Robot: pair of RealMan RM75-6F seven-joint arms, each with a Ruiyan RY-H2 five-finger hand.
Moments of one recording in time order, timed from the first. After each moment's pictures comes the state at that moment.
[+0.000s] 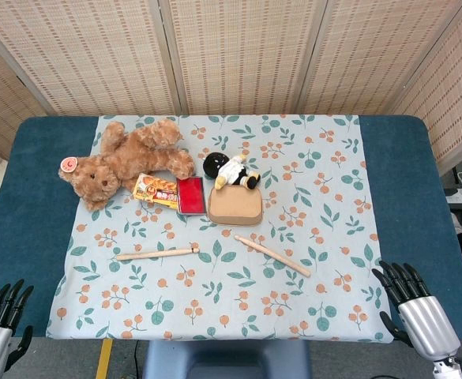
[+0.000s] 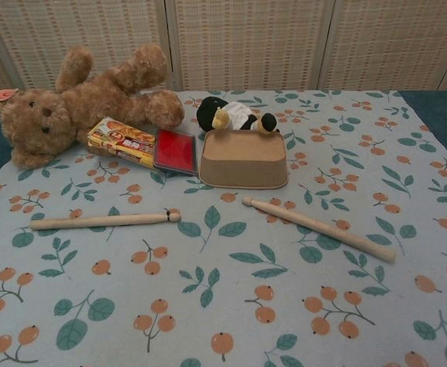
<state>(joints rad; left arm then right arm) 0.14 -1.23 0.11 -1.42 1.78 1.74 0.15 -0.02 -1.14 -0.12 -1.58 -1.81 1.58 -0.10</state>
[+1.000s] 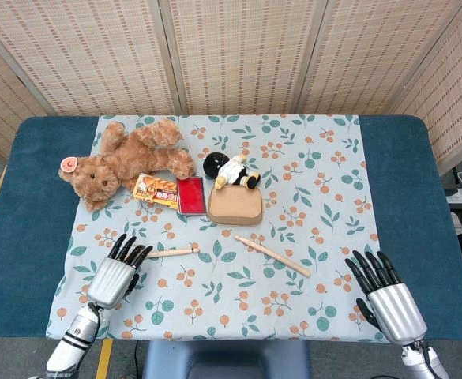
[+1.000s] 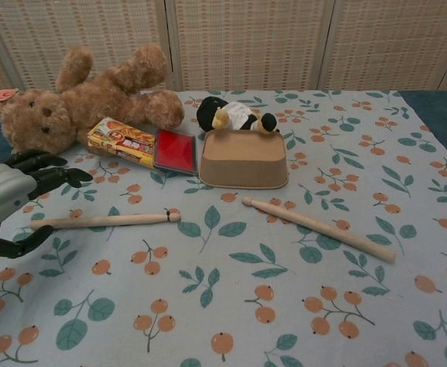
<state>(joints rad) -0.28 -1.57 -0.10 -1.43 1.65 1.18 0.48 0.03 -1.23 -0.06 -1.66 -1.80 1.50 -0.35</state>
